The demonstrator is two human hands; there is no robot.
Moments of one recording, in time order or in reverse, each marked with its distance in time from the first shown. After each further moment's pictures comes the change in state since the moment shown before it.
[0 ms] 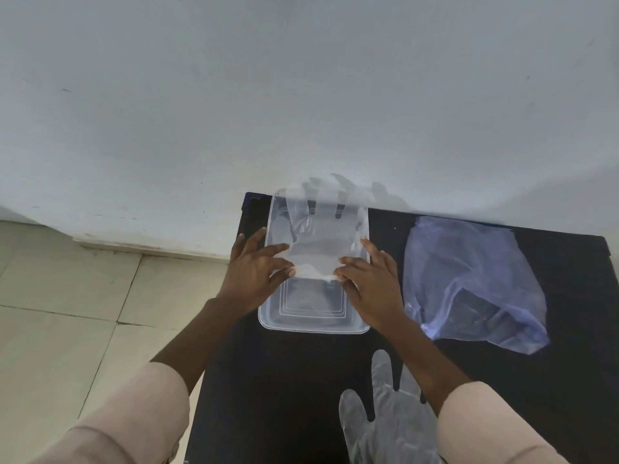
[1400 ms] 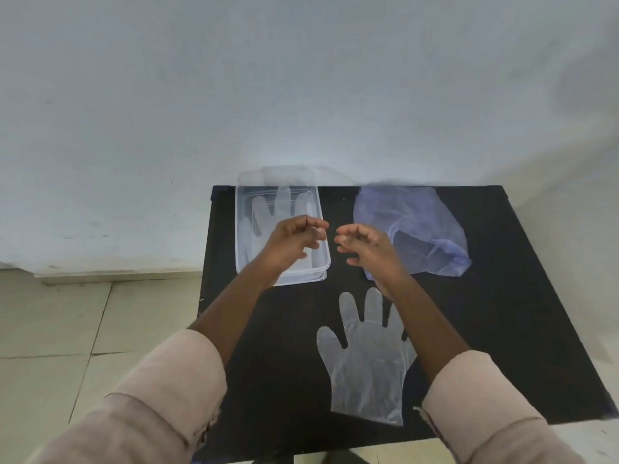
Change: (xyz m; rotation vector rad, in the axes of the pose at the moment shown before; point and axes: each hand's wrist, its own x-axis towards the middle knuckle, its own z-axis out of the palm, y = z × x) left_hand -0.049 0.155 -0.045 -1.009 -0.211 -0.199; right_hand -0.096 -0.034 -0.101 1.049 0.062 0.616
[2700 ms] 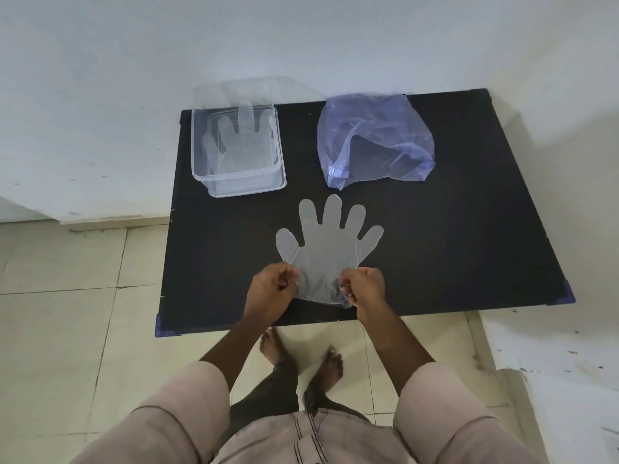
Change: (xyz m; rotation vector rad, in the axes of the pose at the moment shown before) left_hand -0.166 -0.175 0.153 0.432 0.214 -0.054; right_hand -0.166 0.193 -0.037 0.250 0.317 0.650
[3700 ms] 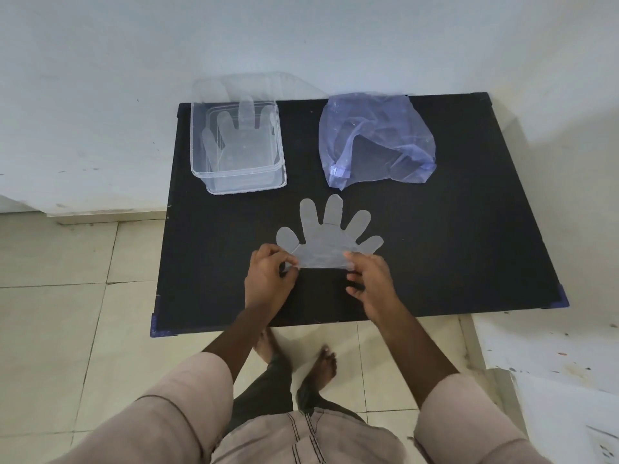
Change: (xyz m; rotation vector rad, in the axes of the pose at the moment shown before) left_hand 0.015 0.015 -0.007 0.165 0.181 0.100; right_hand -0.018 -0.023 -0.013 0.128 -0.209 -0.097
